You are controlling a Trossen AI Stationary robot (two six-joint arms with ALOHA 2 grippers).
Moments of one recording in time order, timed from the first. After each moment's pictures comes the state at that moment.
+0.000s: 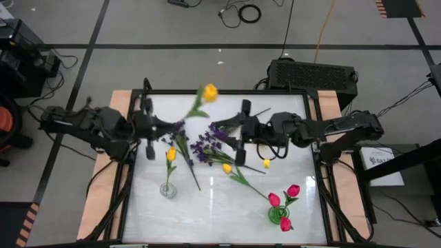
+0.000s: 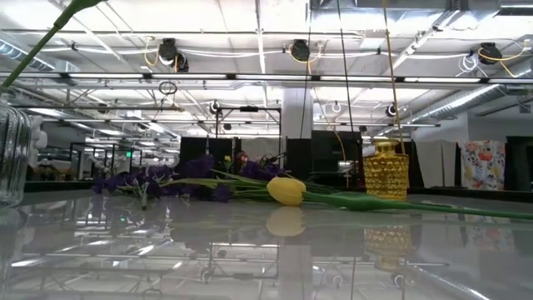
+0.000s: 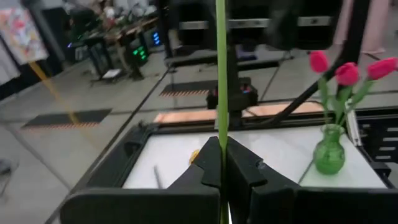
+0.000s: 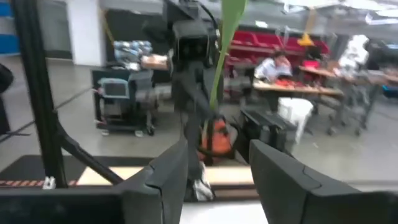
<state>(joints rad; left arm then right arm) -0.28 0.90 1.16 -0.40 -0.40 0.10 0.18 1.49 1.47 0.08 0.29 -0.07</state>
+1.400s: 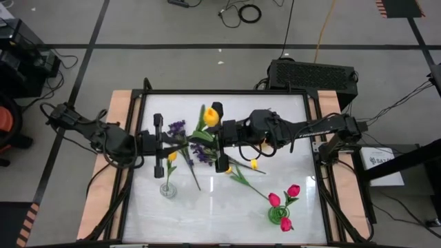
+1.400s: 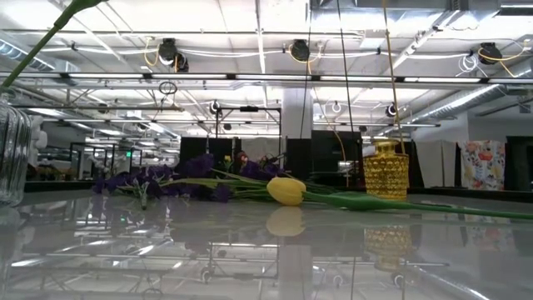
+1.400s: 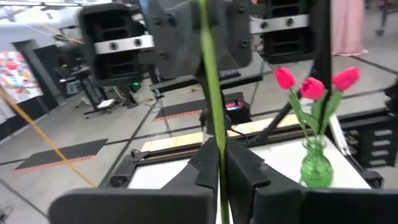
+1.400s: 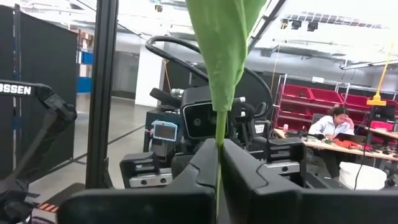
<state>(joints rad) -0.47 1.04 1.16 -0.19 -0.53 0.22 0.14 1.74 1.71 0.29 0.00 -0.12</state>
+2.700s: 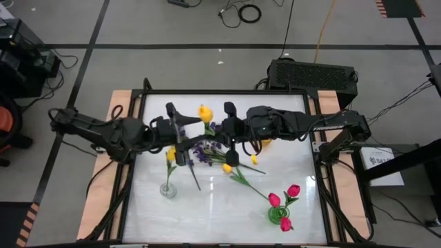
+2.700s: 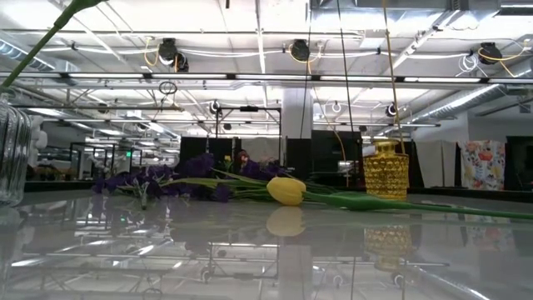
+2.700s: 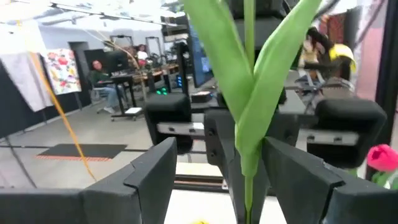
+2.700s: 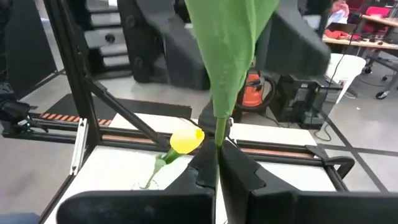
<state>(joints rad) -0.30 1.18 1.19 0.09 -0.51 0.16 0.11 1.63 1.71 -0.28 0.08 -0.04</state>
